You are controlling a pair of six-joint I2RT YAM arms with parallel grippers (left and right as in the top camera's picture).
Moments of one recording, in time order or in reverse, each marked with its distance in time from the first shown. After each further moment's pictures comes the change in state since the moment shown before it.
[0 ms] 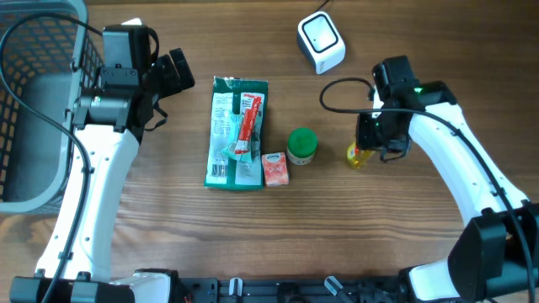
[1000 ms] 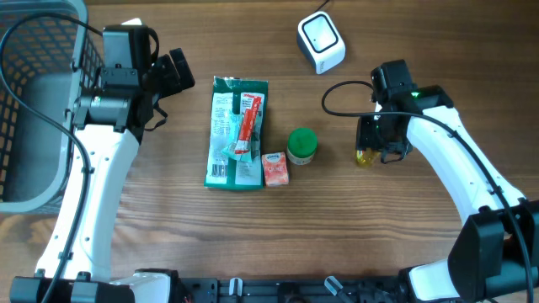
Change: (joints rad) left arm 0.000 0.000 0.000 0.000 0.000 0.000; right arm 0.000 0.004 -0.062 0.059 0.123 0.034
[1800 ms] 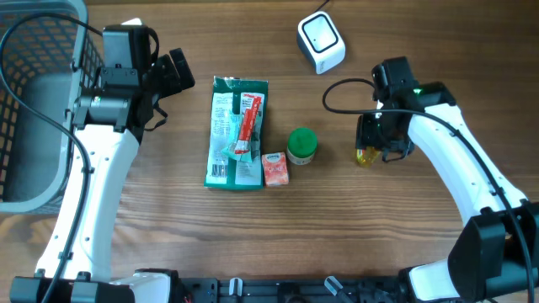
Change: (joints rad) left arm 0.000 0.000 0.000 0.000 0.000 0.000; right arm 0.000 0.000 0.026 -0.039 0.006 0.000
